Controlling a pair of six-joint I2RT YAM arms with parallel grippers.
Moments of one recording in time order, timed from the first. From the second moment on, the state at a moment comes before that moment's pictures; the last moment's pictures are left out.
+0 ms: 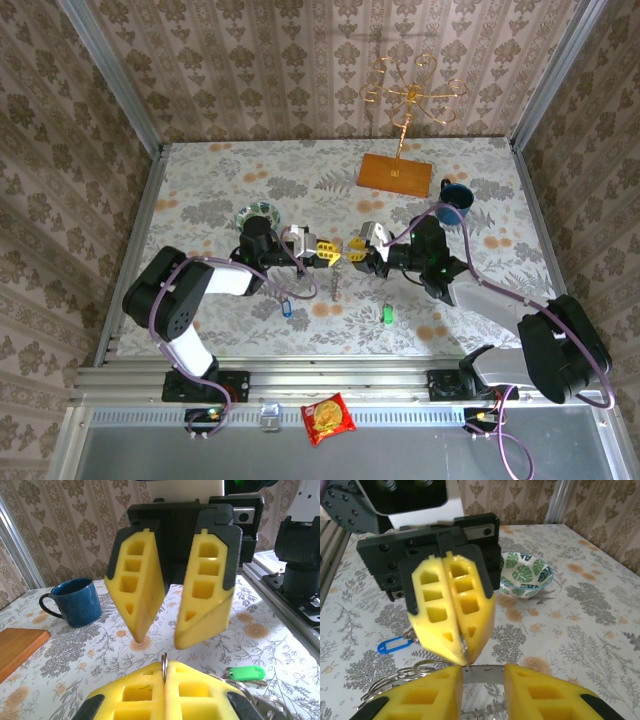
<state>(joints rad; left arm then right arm) -0.56 1.69 0.60 1.01 1.08 0.25 0.46 1.29 0.58 0.36 -0.67 -0.38</state>
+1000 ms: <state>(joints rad) -0.58 1.67 0.60 0.89 1.06 0.34 0.48 1.37 0.62 0.29 -0.70 -0.45</state>
